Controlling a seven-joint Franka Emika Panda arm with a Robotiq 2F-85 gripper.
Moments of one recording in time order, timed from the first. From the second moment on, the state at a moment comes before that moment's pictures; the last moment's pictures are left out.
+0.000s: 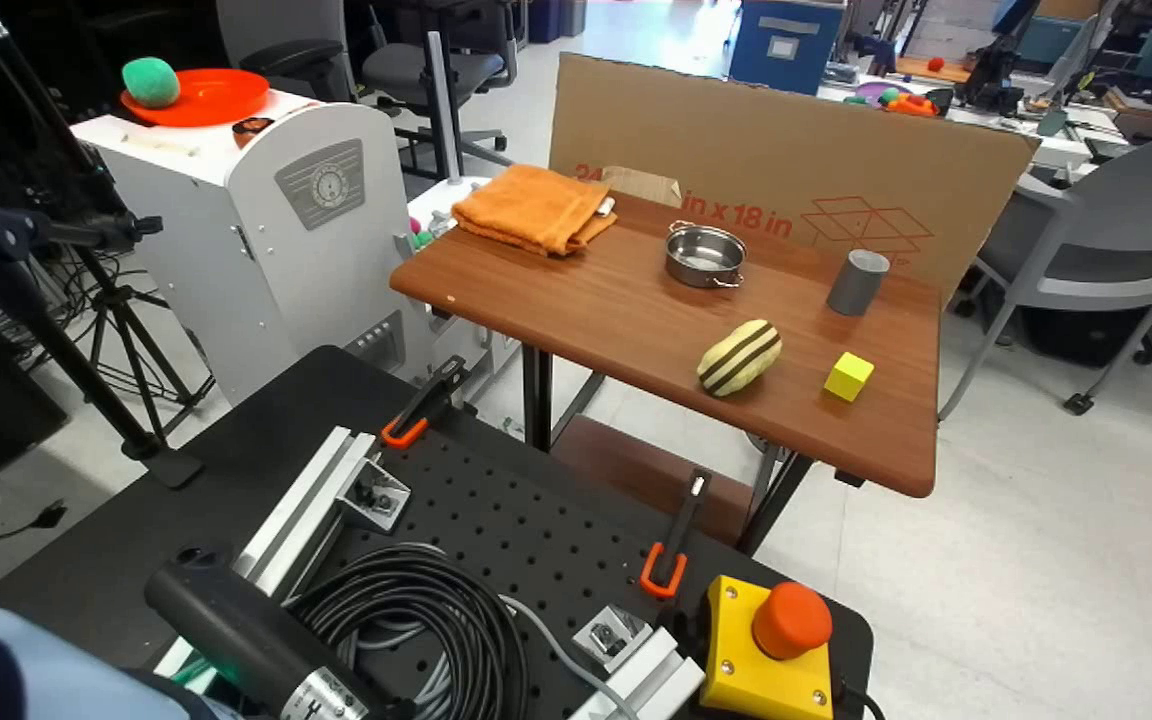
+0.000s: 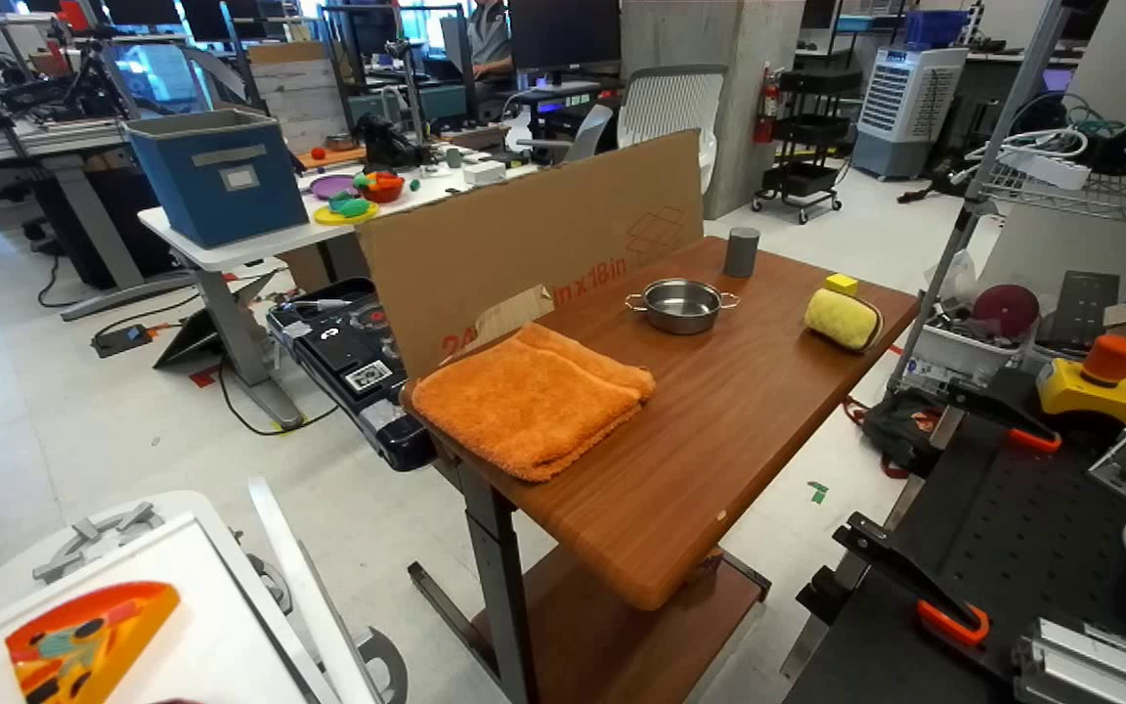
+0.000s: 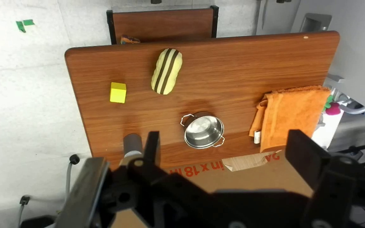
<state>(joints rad) -0.01 -0.57 -0.36 -2.49 0.08 2.11 -0.43</state>
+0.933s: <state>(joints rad) -0.04 0.12 -0.25 -2.13 0.17 2.44 -0.37</state>
